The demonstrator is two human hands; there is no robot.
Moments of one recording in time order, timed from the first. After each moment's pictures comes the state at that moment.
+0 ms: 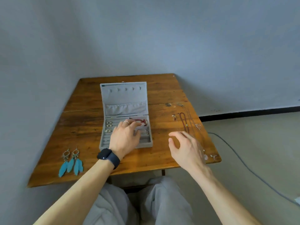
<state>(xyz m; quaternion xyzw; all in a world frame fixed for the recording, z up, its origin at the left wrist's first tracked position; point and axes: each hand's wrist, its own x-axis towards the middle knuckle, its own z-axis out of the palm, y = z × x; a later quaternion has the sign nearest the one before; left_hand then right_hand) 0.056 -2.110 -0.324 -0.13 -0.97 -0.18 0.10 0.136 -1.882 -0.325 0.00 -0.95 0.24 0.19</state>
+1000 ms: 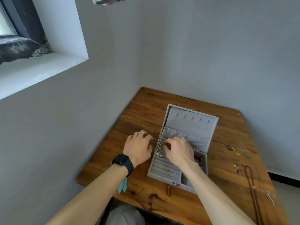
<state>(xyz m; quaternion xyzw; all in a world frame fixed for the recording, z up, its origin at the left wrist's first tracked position) 0.009 -2.256 -0.324 0.01 -0.99 -0.13 0.07 -0.039 -2.078 -0.327 0.21 -0.97 0.12 0.07</state>
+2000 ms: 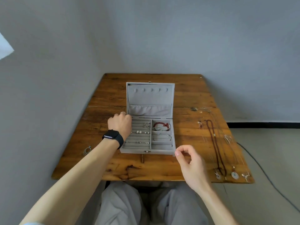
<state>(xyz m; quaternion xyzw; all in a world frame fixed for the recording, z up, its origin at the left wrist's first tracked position) -0.015 -2.194 -0.310 0.01 -1.00 0.08 0.04 0.125 -1.948 -0.339 -0.01 -0.83 0.55 0.07</state>
